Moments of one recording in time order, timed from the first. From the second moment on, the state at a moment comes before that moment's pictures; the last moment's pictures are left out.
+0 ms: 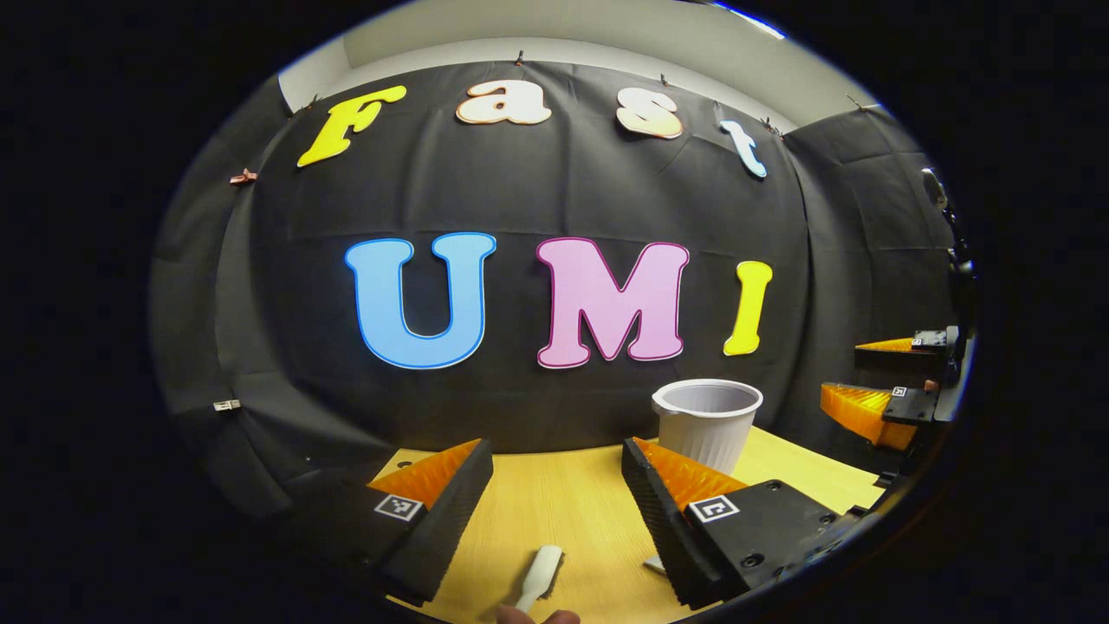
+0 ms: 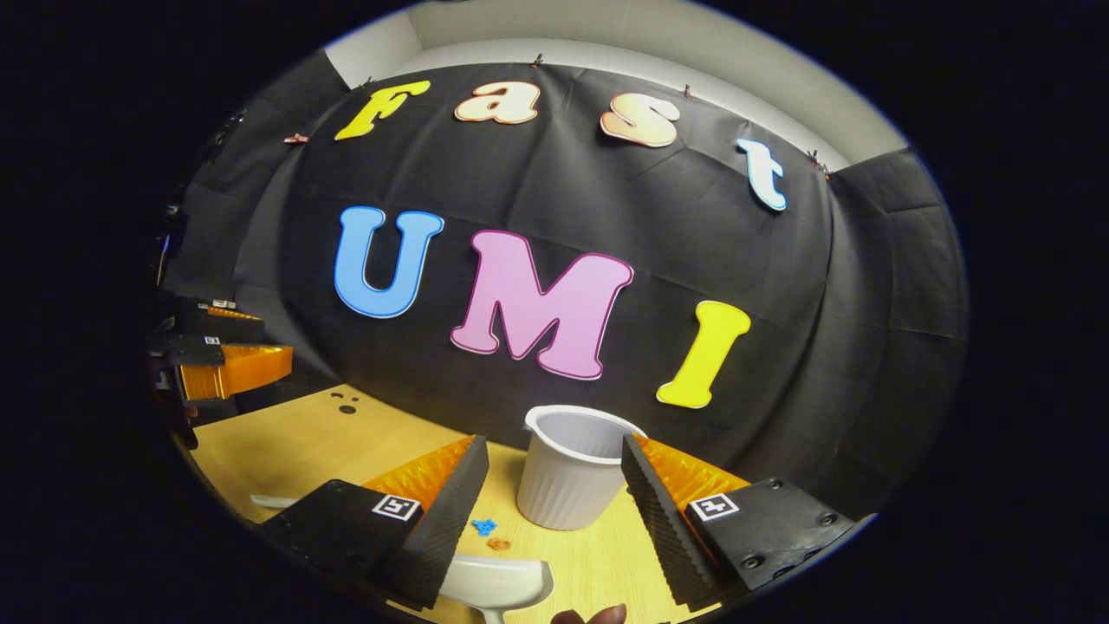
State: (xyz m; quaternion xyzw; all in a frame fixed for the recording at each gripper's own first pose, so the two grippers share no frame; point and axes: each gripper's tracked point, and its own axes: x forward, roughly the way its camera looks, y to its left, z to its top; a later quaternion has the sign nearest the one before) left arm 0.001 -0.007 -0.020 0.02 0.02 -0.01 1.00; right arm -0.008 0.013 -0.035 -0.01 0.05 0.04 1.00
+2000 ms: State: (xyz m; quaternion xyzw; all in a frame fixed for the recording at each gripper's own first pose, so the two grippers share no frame) left arm -0.013 0.029 -0.120 0.04 0.15 0.07 0.99; right arm -0.072 0.091 -0.396 0.06 0.56 0.18 0.81
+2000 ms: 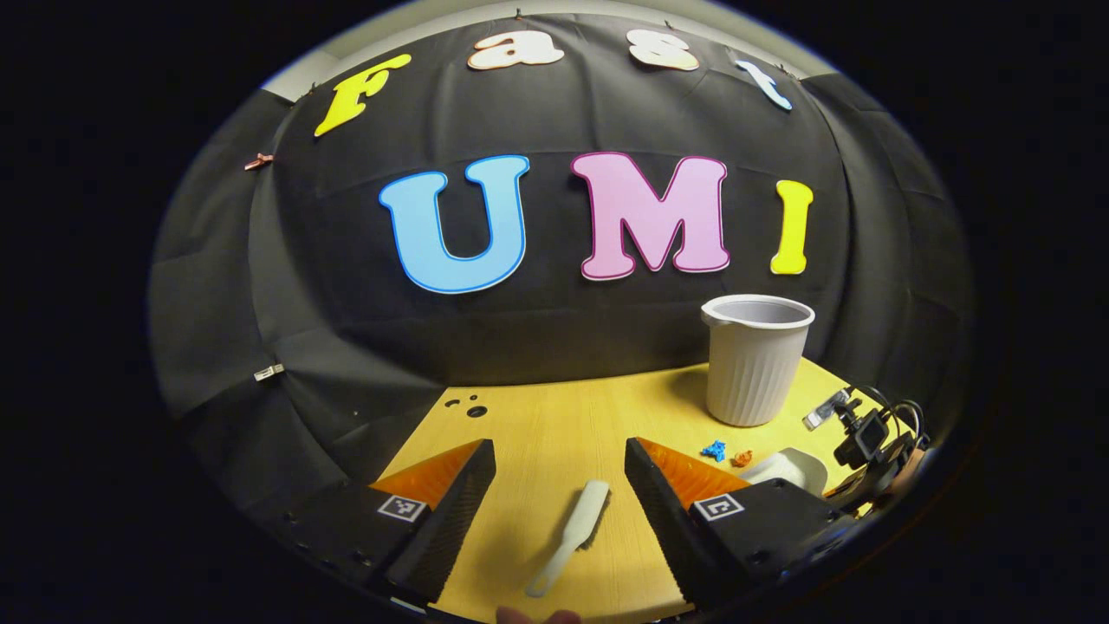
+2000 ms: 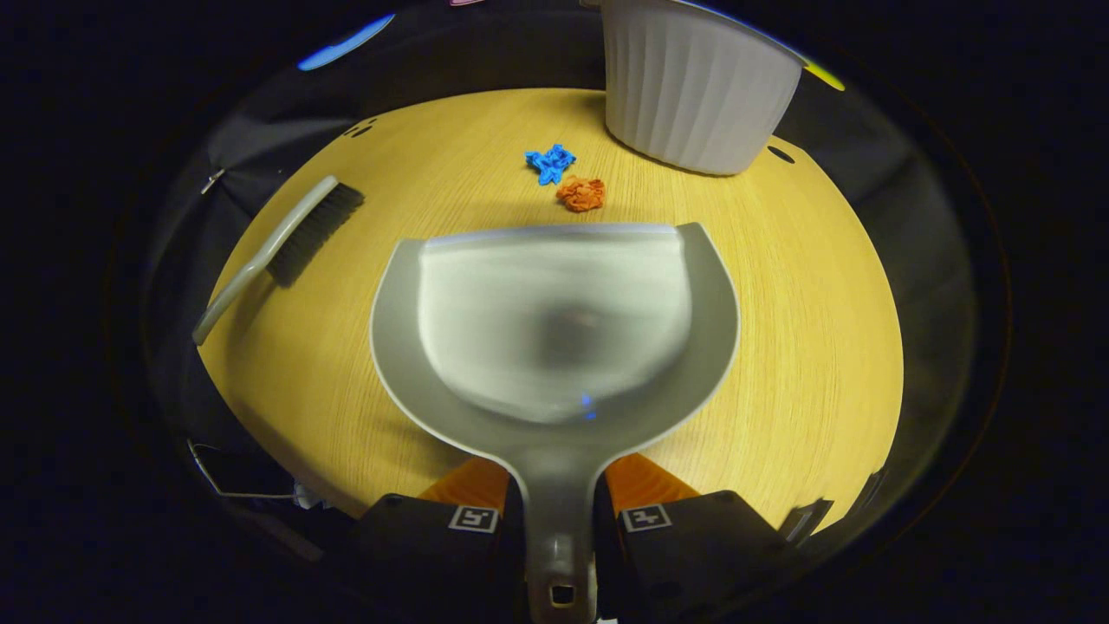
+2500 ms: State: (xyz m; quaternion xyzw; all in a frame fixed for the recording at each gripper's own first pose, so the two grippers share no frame) left arm 0.002 0.022 -0.225 0.03 0.33 -0.03 0.94; right arm -0.079 0.061 -0.341 0.09 0.50 0.23 0.83
